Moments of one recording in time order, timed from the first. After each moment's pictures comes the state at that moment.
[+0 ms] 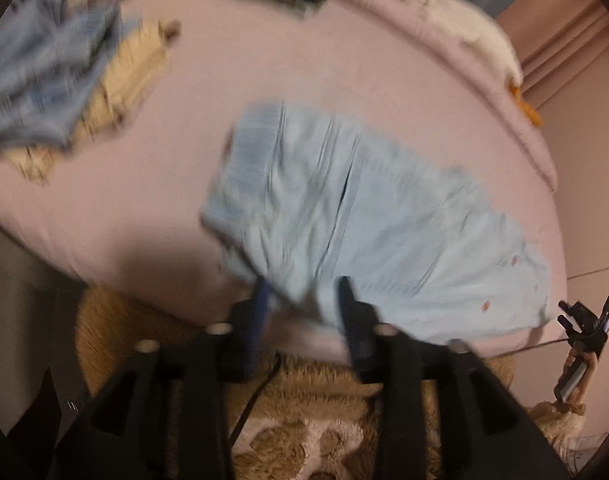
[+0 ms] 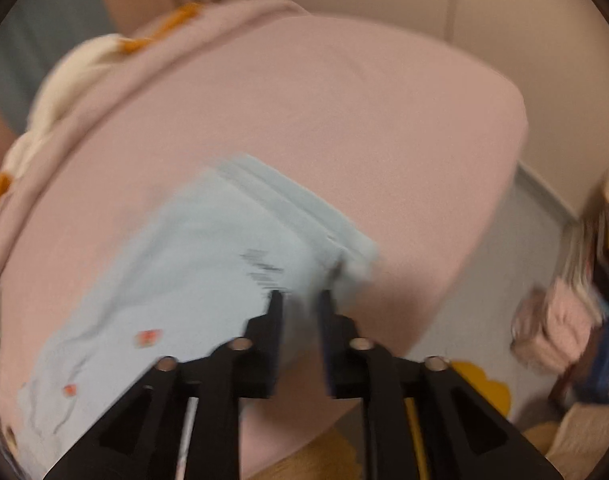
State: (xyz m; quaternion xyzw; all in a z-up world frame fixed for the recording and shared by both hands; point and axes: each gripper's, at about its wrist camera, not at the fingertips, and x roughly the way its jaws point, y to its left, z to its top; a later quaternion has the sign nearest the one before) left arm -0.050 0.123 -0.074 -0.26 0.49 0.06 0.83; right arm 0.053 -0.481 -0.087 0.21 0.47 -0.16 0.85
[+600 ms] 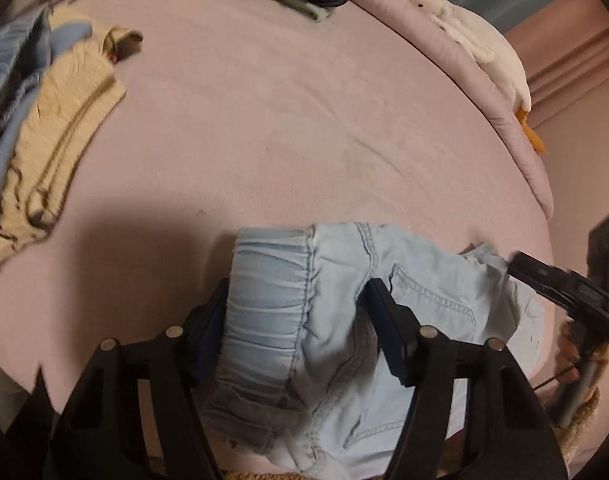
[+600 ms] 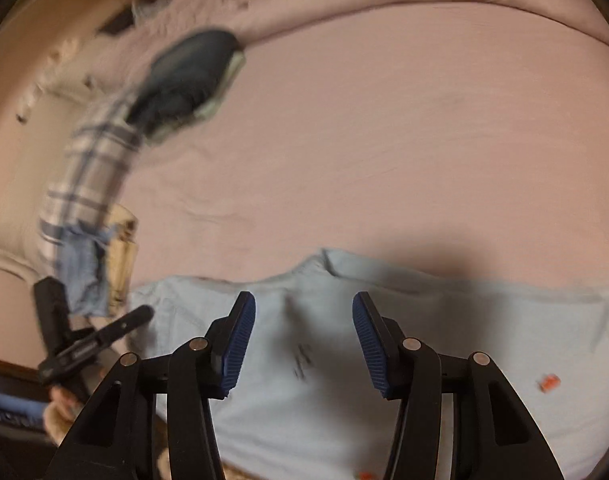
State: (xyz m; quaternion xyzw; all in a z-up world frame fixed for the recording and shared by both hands) left arm 0.034 0.175 -0.127 -0.31 0.50 0.04 0.81; right arm 0.156 -0.123 -0.086 0.06 0.58 0.27 0.77
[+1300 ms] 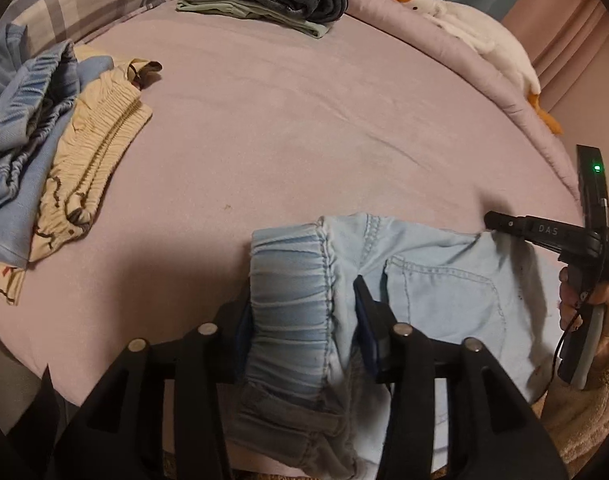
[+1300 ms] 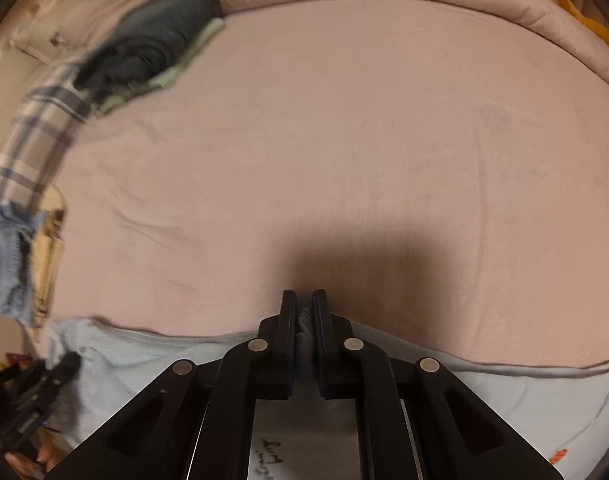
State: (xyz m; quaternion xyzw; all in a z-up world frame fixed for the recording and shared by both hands) left arm 0.021 0.158 -0.124 -0.22 0.49 0.09 0.84; right arm 0.176 -0.088 -0.121 -0.01 0.56 0.23 0.79
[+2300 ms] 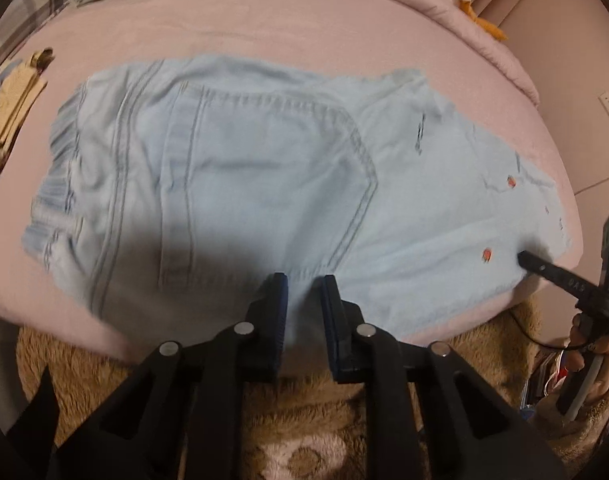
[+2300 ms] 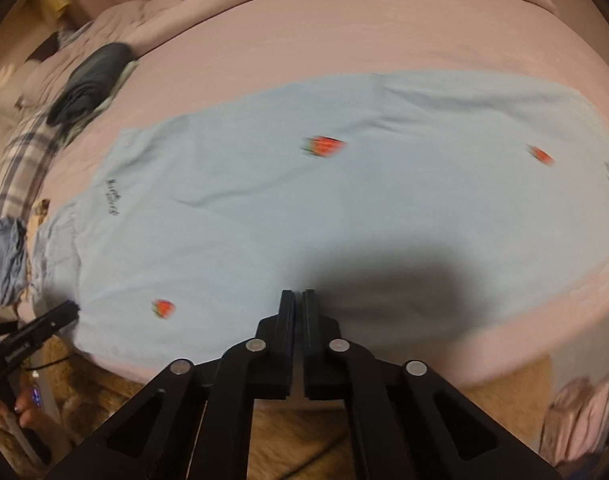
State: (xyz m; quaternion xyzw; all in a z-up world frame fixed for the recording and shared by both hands) left arm -0.001 0.049 -0.139 -0.16 0.56 -0.03 0.81; right arm 0.038 -0.310 -0.129 0.10 0.57 0.11 0.81
